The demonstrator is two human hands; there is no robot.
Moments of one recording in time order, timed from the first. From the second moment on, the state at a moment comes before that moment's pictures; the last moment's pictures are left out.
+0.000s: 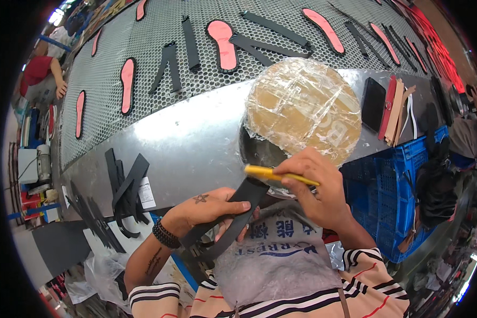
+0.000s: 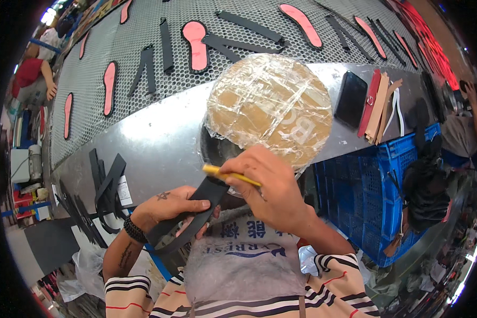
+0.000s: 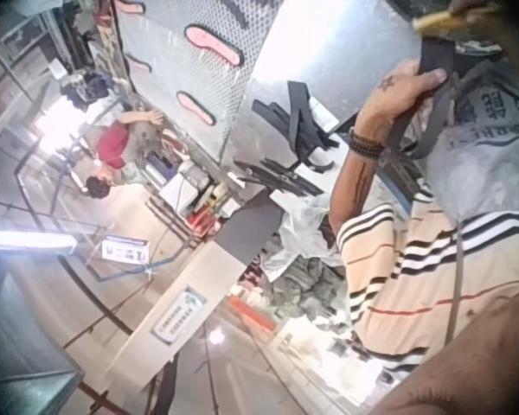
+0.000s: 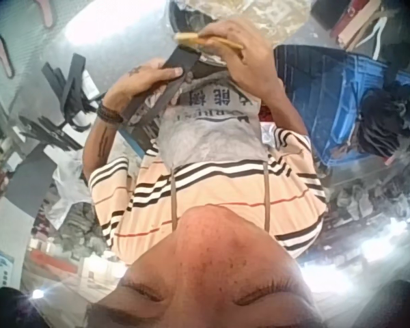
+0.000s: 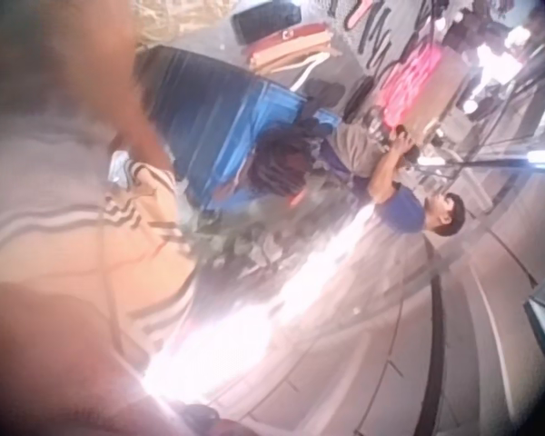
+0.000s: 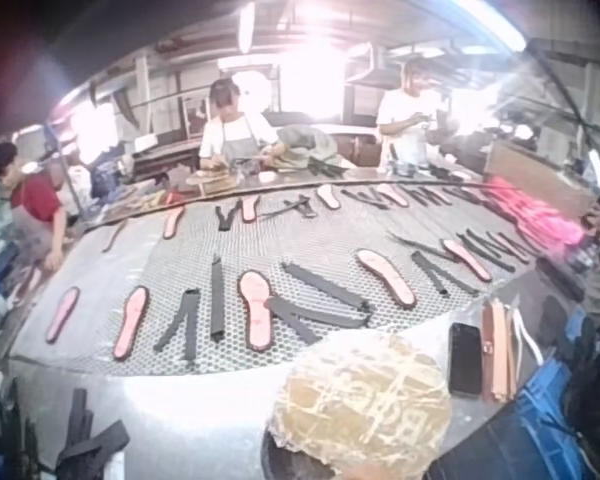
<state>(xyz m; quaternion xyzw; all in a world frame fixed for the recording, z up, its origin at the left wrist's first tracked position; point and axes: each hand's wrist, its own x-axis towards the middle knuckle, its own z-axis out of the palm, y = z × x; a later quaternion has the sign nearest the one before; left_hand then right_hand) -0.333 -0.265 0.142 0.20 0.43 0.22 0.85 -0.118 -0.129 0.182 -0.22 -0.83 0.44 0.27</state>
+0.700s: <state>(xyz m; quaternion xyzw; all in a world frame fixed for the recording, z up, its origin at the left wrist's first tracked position) -0.311 -0.313 0.172 0.09 0.69 0.66 0.28 -0.128 -0.159 0.170 -0.15 -0.82 0.43 0.33</state>
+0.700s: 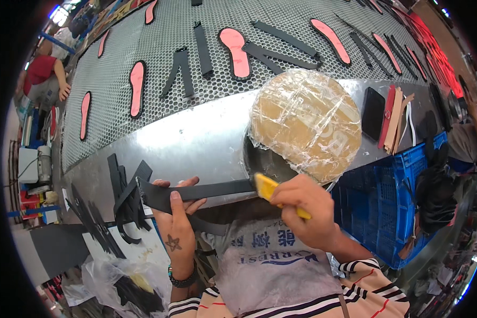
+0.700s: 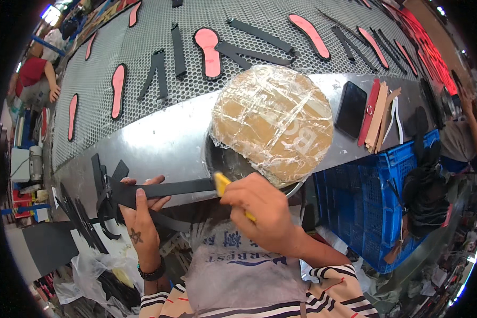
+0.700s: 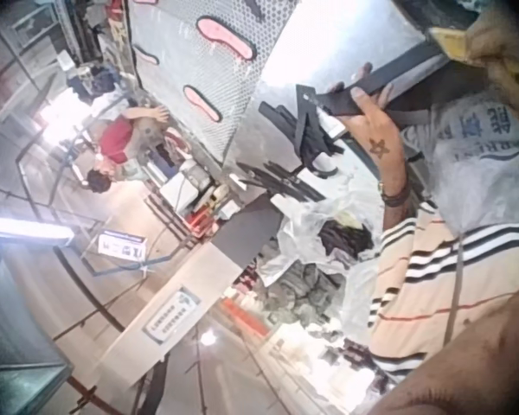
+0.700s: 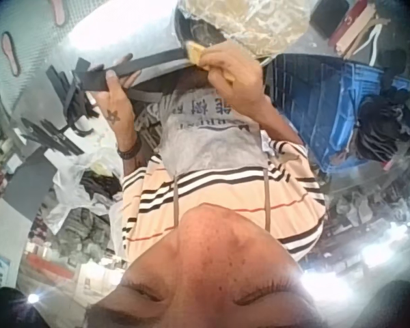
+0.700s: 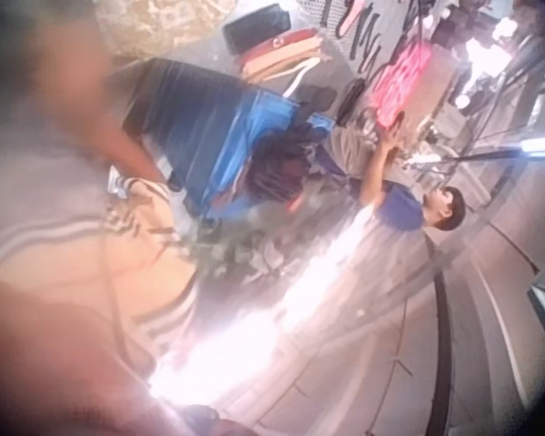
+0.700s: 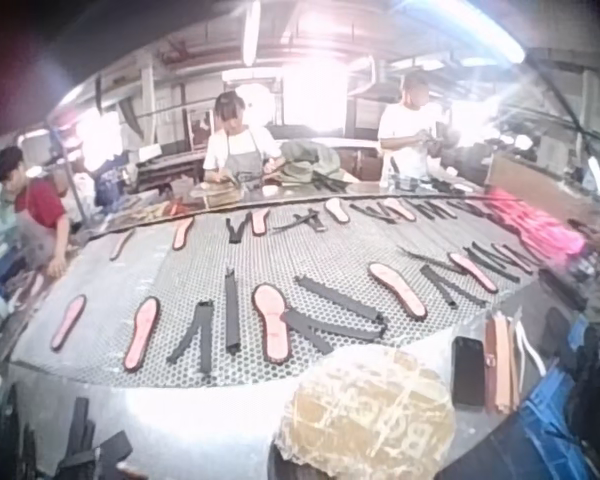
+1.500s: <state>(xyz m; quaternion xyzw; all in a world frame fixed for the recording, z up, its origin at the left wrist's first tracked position) -0.299 -0.261 0.134 0.01 0.49 0.86 0.13 -0.145 -0.185 0.177 -0.14 -0.81 0.45 0.35</state>
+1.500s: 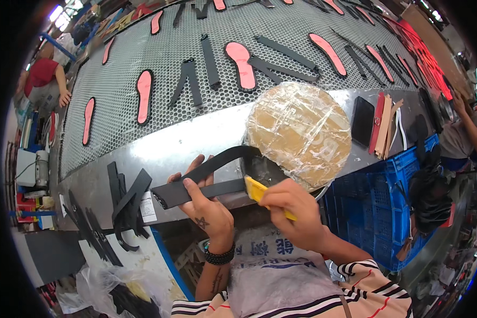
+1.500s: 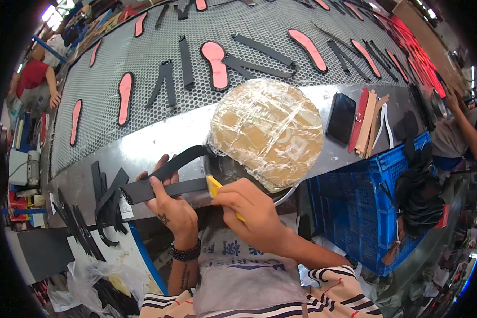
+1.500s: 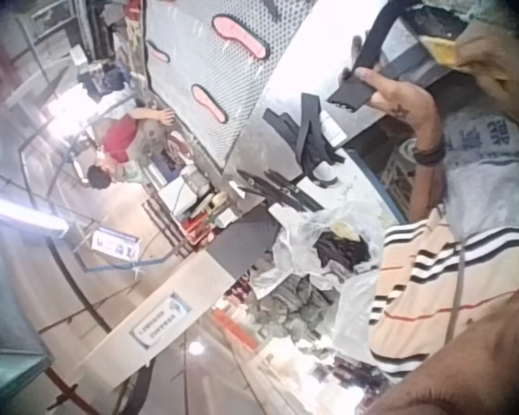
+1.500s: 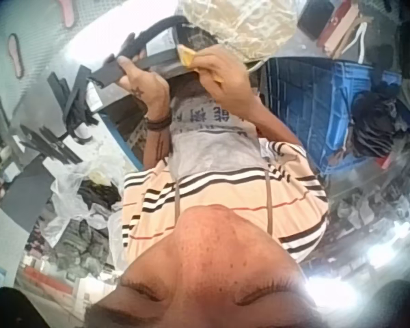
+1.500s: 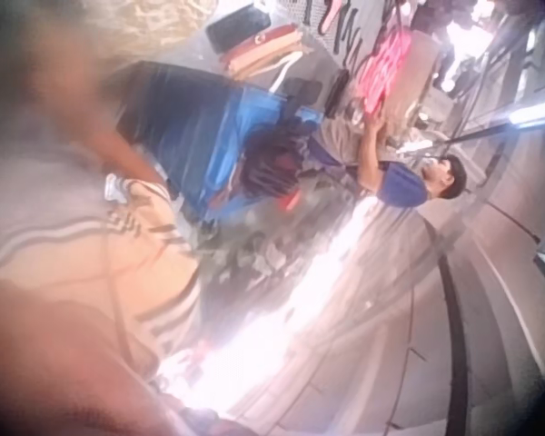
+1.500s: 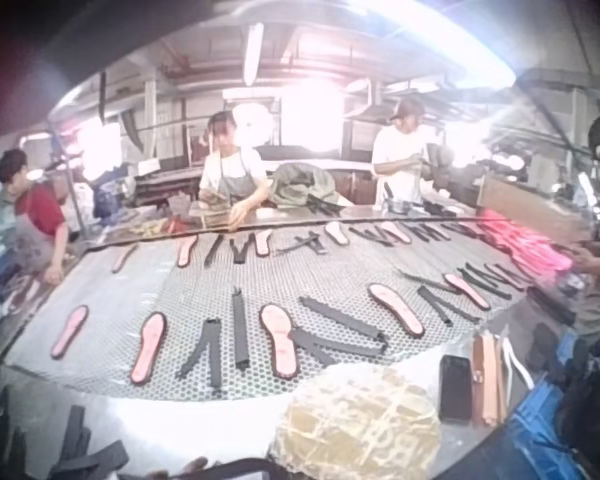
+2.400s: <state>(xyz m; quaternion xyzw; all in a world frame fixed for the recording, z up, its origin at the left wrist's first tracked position) -0.495 -0.410 0.203 0.51 0.83 -0.13 0.17 -0.152 -0.170 0.184 -0.15 -0.86 0.43 0.23</state>
